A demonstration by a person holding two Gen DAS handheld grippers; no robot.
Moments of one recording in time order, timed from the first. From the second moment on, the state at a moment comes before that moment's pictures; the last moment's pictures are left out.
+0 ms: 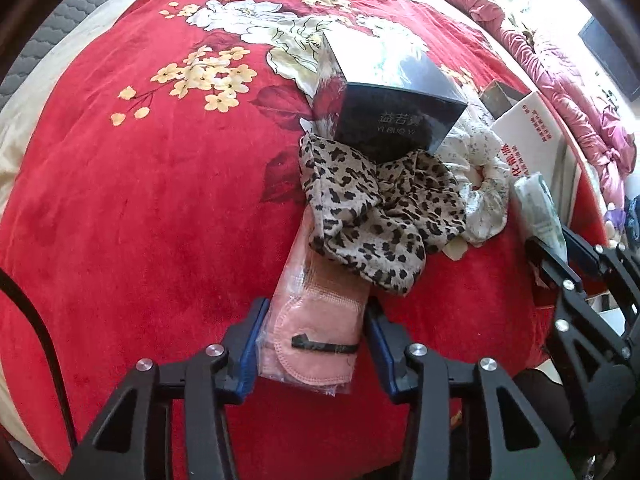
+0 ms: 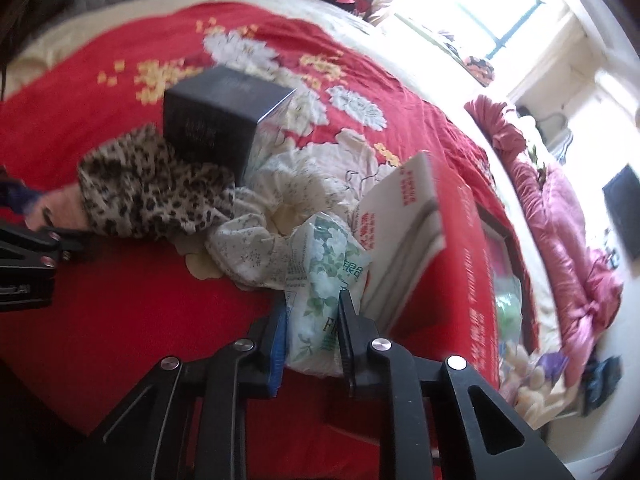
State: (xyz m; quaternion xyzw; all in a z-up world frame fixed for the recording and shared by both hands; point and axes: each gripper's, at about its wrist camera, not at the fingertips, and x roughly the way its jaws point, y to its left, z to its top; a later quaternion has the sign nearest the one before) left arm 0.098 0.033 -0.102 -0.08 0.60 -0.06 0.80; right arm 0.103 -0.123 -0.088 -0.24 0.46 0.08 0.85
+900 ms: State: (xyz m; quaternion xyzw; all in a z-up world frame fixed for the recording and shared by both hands) left arm 0.049 0.035 0.010 -0.11 0.51 -0.06 0.85; right arm 0.056 -0.162 0.007 -0.05 0.40 0.15 0.90
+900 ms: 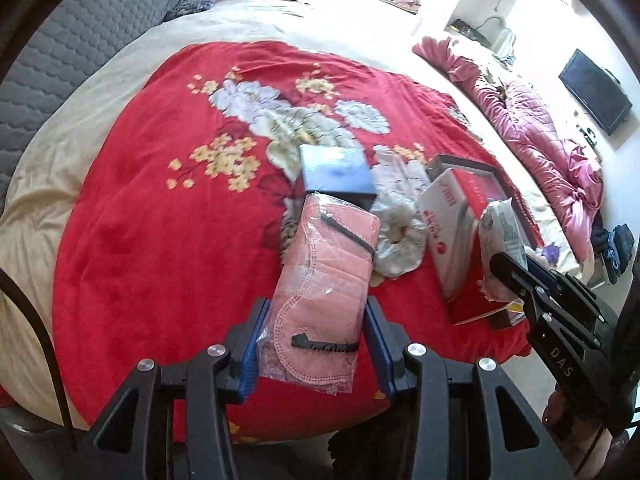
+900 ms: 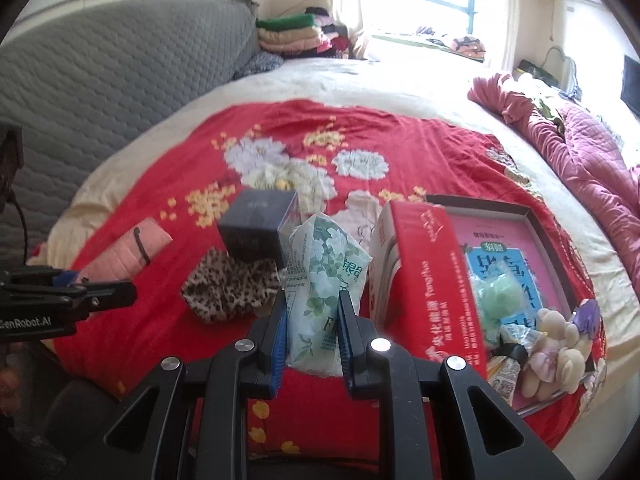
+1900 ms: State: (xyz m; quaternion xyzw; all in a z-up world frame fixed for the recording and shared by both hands) left arm 0.086 -0.184 0.043 0.01 0.51 -0.20 0.84; right arm 0.036 -0.341 0.053 0.08 0.36 0.03 0.93
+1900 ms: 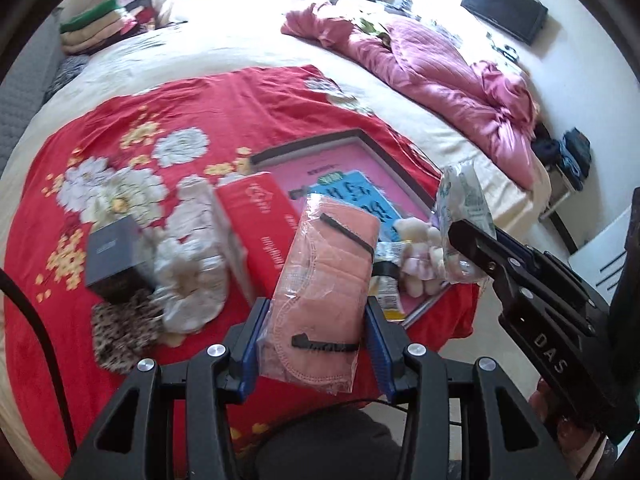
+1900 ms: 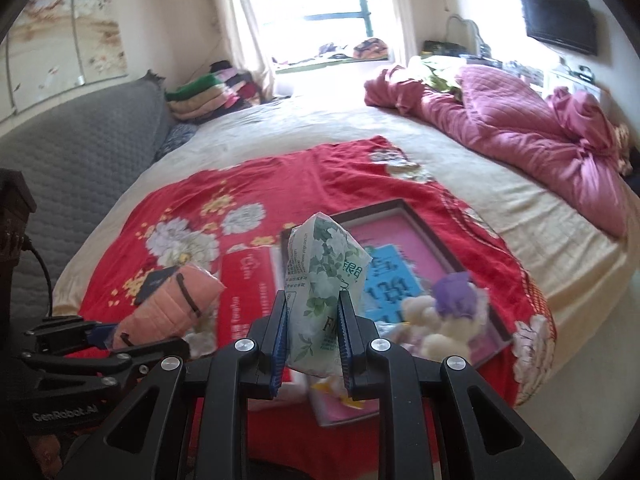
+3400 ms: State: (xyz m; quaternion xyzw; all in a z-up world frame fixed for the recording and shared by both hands) left arm 0.169 -0.293 -0.048 0.12 0.58 -0.24 0.77; right arm 0.065 -0.401 -0.026 0.15 0.44 0.04 0.89
